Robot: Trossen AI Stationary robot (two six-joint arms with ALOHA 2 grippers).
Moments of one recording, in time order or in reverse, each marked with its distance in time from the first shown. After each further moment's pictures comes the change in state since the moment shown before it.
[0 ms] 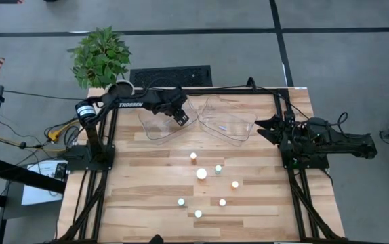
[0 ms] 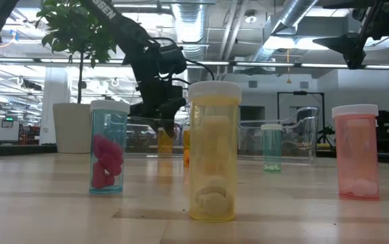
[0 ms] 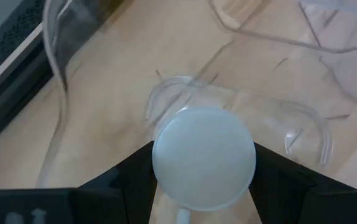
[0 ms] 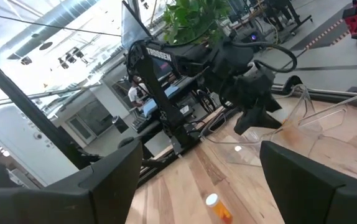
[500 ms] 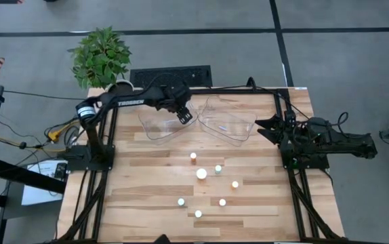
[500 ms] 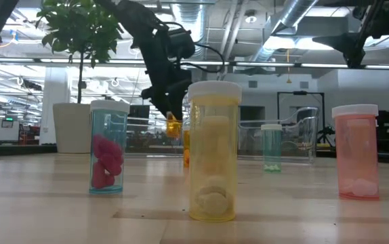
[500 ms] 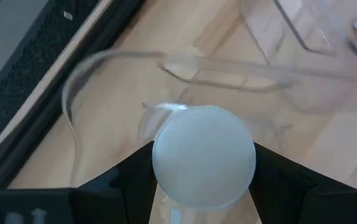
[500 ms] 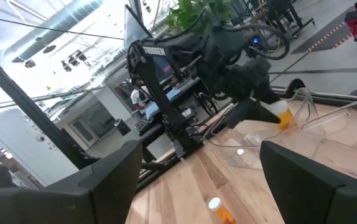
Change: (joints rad) left arm -0.028 0.007 0.188 -0.178 -0.002 0.070; right arm 0.000 0.000 0.000 0.014 0.000 0.000
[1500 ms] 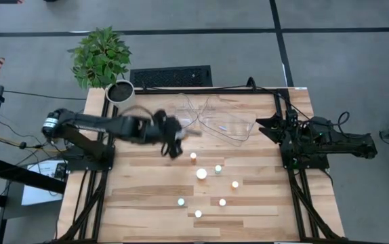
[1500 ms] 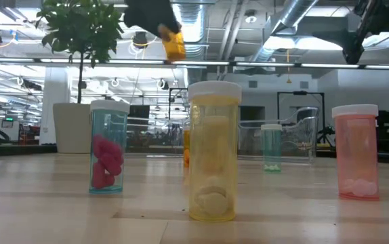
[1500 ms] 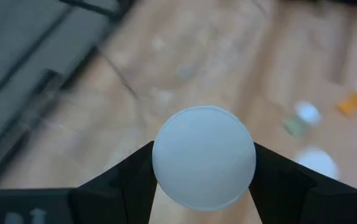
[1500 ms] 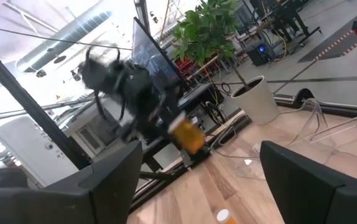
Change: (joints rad) left arm -0.516 -0.382 -0.023 -0.119 -0.257 -0.209; right arm 0.000 0.000 0.000 0.050 0.000 0.000
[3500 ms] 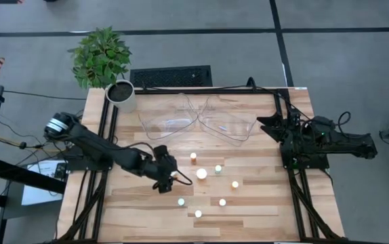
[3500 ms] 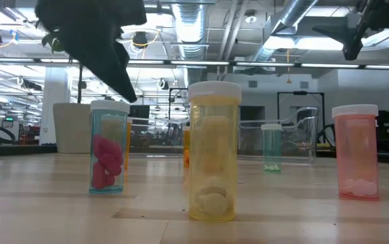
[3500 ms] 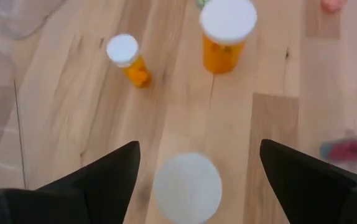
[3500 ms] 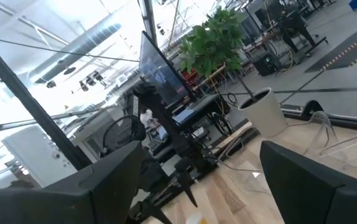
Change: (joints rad) left arm -0.325 0.064 -0.427 0.314 0.084 -0.079; right arm -0.004 0.000 -0.001 0.061 0.002 -0.001
